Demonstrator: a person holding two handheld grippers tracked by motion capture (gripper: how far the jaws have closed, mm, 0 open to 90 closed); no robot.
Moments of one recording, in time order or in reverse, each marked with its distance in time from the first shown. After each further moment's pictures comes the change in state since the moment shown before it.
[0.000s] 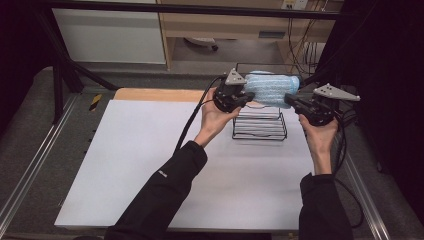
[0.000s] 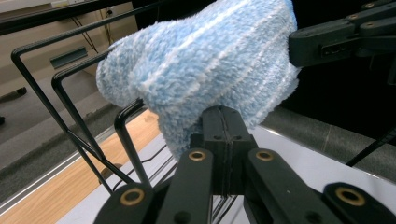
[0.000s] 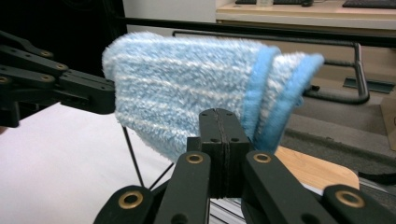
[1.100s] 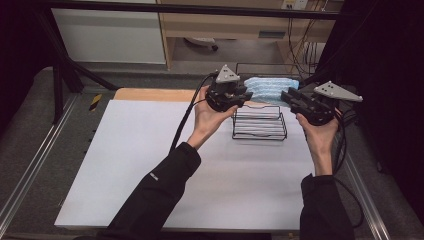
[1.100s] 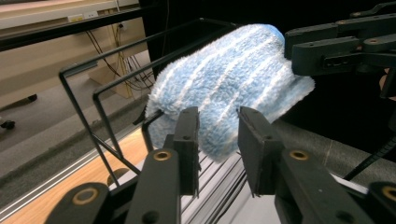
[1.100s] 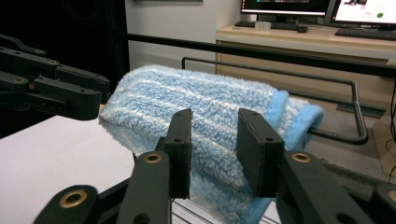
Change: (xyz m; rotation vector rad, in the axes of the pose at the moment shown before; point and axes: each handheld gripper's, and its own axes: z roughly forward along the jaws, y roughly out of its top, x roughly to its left) left arm -0.003 0.009 -0.033 -0.059 0.027 -0.024; right arm 0.015 0.014 -0.008 -0.077 -0.007 -0.048
